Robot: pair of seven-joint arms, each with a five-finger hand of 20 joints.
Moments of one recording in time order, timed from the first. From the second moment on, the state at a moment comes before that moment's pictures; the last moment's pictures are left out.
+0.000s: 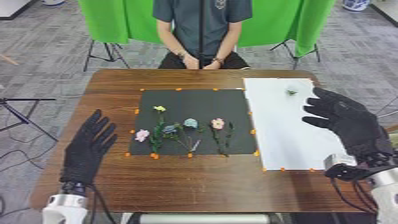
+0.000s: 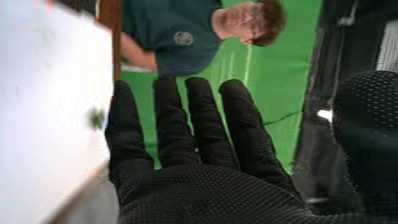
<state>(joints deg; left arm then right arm) 127.0 -70.9 -98.0 -117.0 43.4 -4.3 13.7 -127.8 -63.1 112.4 -129.8 -55.9 -5.5 3.7</state>
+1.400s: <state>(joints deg) 126.2 -70.8 -96.7 -116.5 43.2 -5.2 13.7 -123.6 -64.6 109.4 -127.7 -59.6 -7.6 5.5</state>
